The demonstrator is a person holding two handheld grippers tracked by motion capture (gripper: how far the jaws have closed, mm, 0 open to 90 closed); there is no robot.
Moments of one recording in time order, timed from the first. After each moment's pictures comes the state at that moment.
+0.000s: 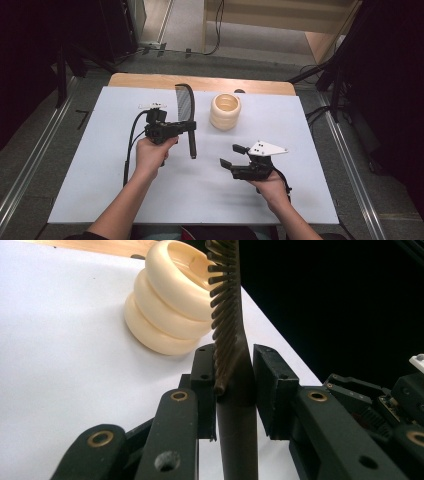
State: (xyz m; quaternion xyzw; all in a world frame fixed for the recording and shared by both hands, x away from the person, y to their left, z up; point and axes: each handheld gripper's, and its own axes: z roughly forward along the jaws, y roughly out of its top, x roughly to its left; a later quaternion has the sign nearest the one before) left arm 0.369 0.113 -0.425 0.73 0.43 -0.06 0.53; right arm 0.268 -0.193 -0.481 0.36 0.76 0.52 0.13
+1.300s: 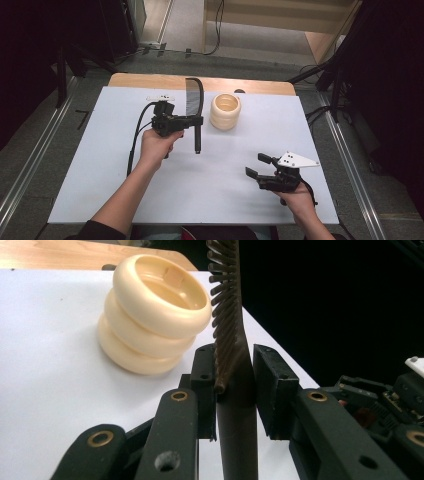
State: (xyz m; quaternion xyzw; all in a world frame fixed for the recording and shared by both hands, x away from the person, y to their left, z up) left arm 0.389 0.095 -0.415 0.75 0.38 -0.07 0.54; right arm 0.232 -0.256 -0.484 0.40 0.75 0.51 0.14
